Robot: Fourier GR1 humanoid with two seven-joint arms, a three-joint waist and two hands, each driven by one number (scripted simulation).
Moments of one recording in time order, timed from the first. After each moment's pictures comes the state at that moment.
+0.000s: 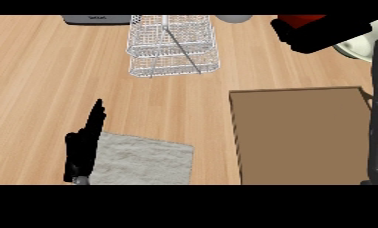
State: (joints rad) left arm 0.07 0.07 -0.03 -1.42 -0.09 0.16 0.02; right arm -0.91 -0.30 -0.12 -1.64 0.52 0.50 0.53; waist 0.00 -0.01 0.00
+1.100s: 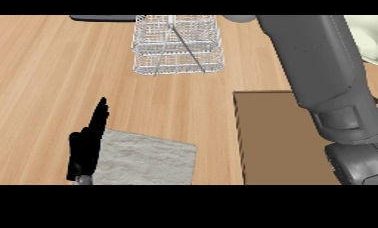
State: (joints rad) left arm 0.07 0.06 -0.04 -1.43 -0.10 0.15 0.02; right arm -1.32 -0.16 -0.05 -0.88 0.70 0.19 0.36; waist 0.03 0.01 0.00
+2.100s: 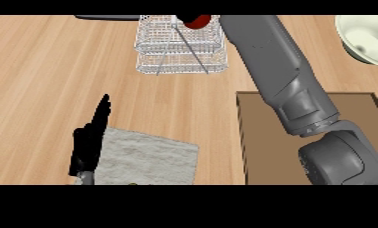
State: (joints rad) left arm 0.04 0.06 -0.05 -1.42 -0.12 0.14 0.03; right arm -1.41 -0.04 -0.23 -0.42 0.62 -0.07 0.20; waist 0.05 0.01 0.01
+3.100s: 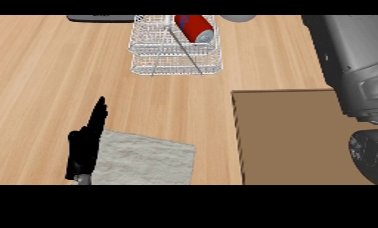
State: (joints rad) left arm 0.07 0.06 -0.03 -1.43 -0.11 0.15 0.03; right arm -1.39 -0.26 -0.51 -0.43 0.38 -0.29 0.09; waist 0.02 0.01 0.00
